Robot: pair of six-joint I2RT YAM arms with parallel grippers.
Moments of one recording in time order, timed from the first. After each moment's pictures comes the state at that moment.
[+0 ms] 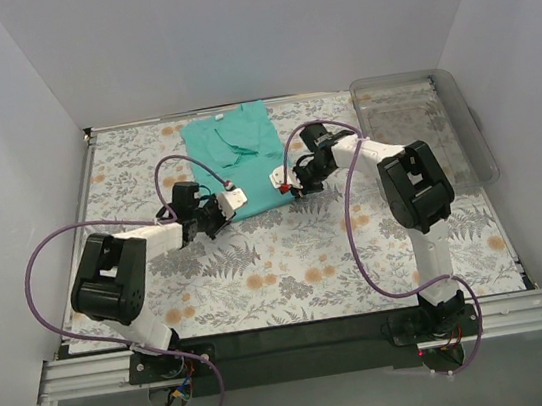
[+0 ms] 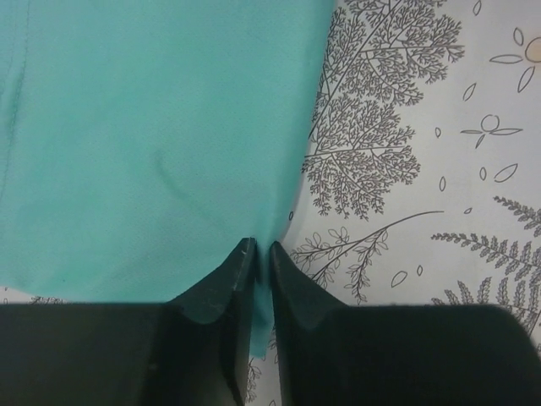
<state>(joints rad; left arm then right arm) -0.30 1.66 0.74 0.09 0.48 0.76 0.47 2.11 1.51 -0.64 -0.65 -1.42</state>
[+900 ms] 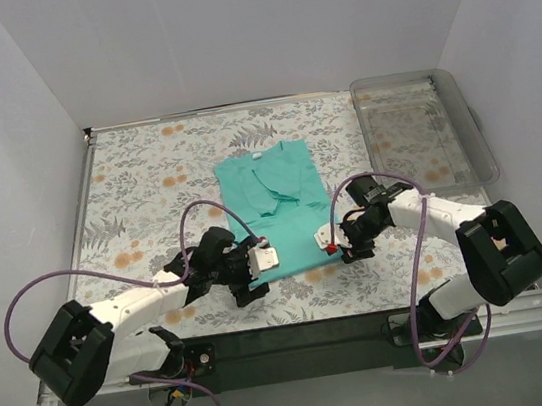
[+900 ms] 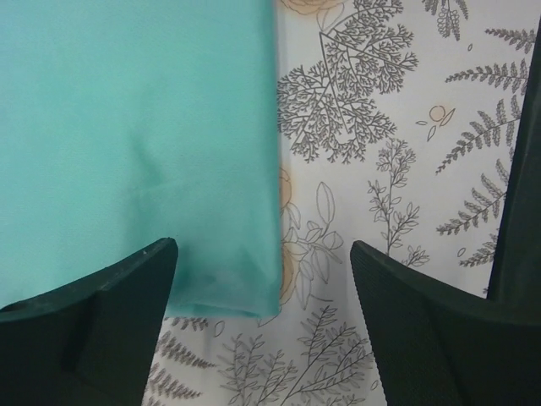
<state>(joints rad) -0.74 1.23 0.46 -0.10 0.46 0.56 0.48 1.44 0.74 -0.67 -0.61 -1.39</state>
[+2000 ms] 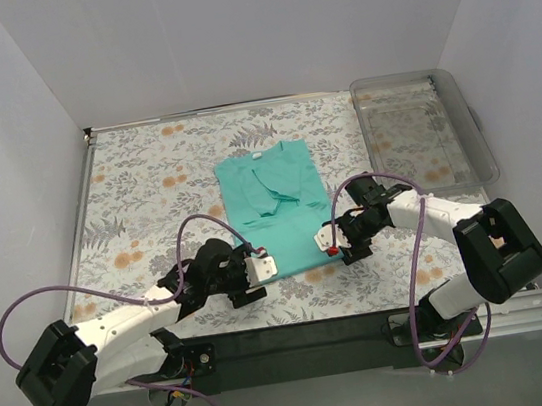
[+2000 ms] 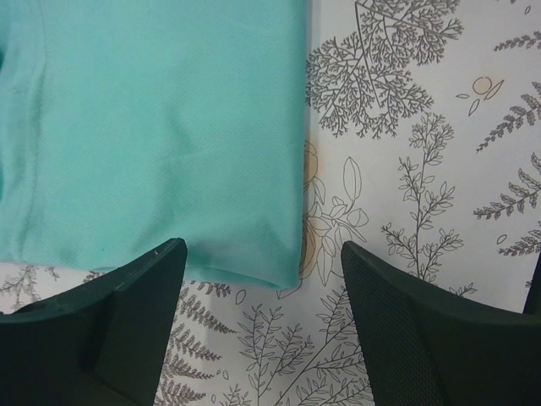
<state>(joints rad) -0.81 1.07 0.37 -0.08 0.27 0.57 0.48 1.45 0.73 -0.59 -0.61 -1.47</state>
